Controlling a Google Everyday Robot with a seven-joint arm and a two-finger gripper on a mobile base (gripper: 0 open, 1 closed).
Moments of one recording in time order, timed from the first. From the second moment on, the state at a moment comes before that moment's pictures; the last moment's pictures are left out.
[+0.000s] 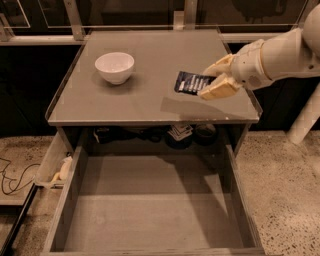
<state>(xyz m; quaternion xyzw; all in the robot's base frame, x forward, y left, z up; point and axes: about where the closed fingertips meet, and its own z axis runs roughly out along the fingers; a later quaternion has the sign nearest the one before) 0.597 -0.153 0.925 -0.56 0.70 0.09 0.44</state>
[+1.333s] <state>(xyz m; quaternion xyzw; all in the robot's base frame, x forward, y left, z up) 0.685 -0.124 0.888 -0.50 0.72 0.15 0.45</state>
